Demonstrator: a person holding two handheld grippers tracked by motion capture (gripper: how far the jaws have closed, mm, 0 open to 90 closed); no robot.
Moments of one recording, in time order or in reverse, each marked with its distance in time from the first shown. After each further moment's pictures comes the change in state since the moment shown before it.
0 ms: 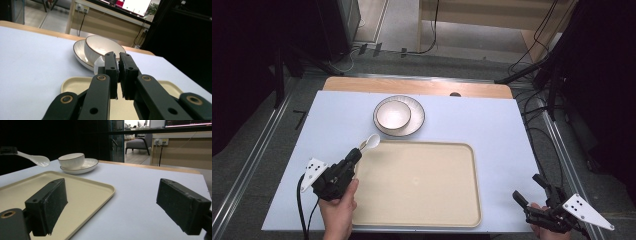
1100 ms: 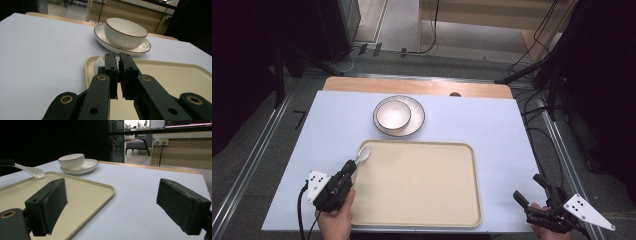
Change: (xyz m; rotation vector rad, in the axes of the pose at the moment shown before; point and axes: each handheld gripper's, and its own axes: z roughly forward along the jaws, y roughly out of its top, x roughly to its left) left arm 0.000 -0.025 -0.013 0.065 0.151 0.074; right arm -0.001 0.000 -0.001 0.000 0.000 0.006
